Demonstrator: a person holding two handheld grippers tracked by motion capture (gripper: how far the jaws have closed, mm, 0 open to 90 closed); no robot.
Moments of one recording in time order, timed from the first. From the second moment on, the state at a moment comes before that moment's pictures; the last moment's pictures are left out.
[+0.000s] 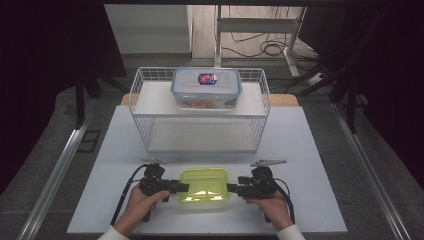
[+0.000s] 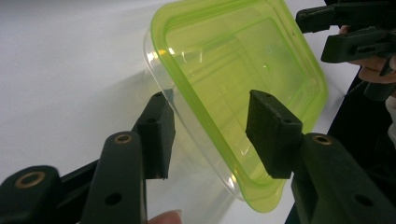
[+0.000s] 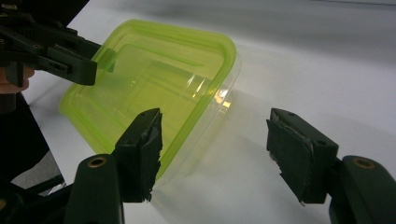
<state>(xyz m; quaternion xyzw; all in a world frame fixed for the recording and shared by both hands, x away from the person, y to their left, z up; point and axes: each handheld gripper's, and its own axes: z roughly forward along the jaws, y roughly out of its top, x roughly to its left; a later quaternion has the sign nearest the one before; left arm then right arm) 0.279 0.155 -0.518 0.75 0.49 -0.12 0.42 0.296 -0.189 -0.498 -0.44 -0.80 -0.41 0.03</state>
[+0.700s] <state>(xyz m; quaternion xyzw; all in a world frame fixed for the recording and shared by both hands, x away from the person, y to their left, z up) 0.278 0.153 -0.519 0.76 0.48 -0.12 0.42 0.304 -0.182 -0.507 -0.43 -0.79 -0.42 0.08</state>
